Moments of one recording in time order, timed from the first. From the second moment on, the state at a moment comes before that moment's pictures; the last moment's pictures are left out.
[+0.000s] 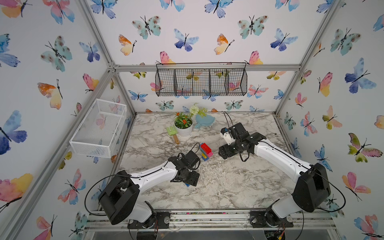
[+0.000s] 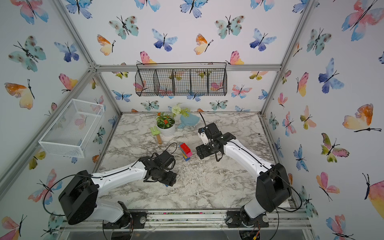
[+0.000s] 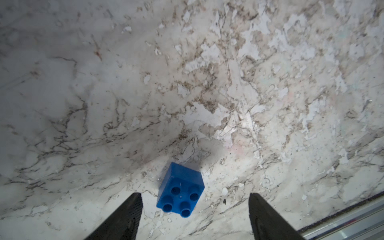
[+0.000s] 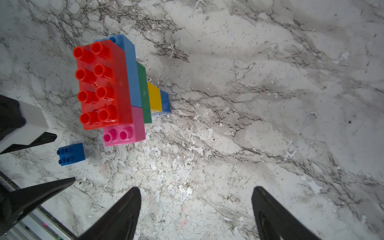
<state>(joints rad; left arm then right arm) -0.82 1.44 0.84 -0.73 0.04 -0.45 0.59 1.54 1.24 -0.78 -0.11 0.06</state>
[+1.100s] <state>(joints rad) -0.78 1.53 0.84 -0.75 -0.04 -0.47 0.59 1.54 1.20 -0.76 -0.11 0.05</state>
